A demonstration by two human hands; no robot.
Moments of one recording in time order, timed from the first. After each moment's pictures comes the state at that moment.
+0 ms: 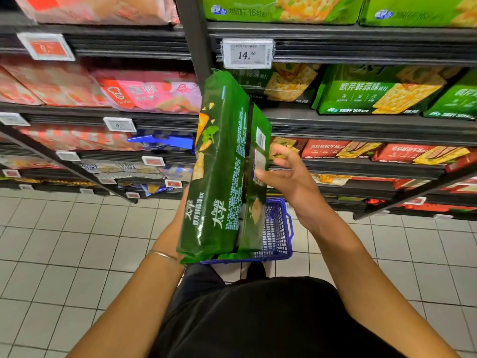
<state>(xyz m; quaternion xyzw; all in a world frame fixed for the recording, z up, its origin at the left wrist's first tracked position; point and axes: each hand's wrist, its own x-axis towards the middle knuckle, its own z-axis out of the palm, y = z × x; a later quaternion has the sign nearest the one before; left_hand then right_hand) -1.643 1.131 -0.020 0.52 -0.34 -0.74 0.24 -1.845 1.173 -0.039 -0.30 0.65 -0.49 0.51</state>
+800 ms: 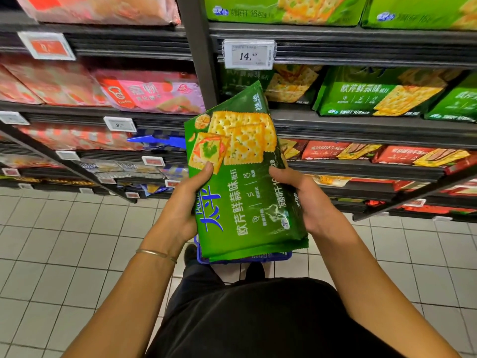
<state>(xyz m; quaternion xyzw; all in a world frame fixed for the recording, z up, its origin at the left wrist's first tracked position) -1.642 1.096 -0.055 0.47 -0.26 -0.80 0.27 -1.853 1.179 -0.043 -0.12 0.42 -0.53 0.73</state>
